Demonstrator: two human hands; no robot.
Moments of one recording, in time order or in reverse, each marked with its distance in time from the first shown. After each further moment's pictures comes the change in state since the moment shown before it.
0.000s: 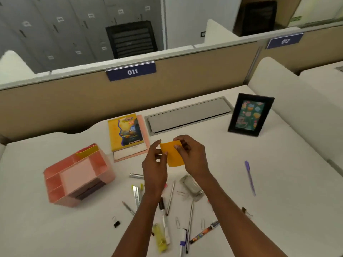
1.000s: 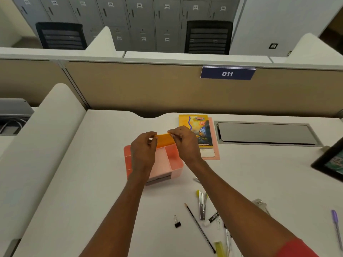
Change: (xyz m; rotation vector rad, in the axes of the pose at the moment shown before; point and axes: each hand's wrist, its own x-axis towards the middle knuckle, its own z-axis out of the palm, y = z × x) left_hand 0.113 -0.118 -0.262 0.335 0.356 -0.004; right_hand 0.059 -0.093 0.295 -0.142 -0.287 -0.268
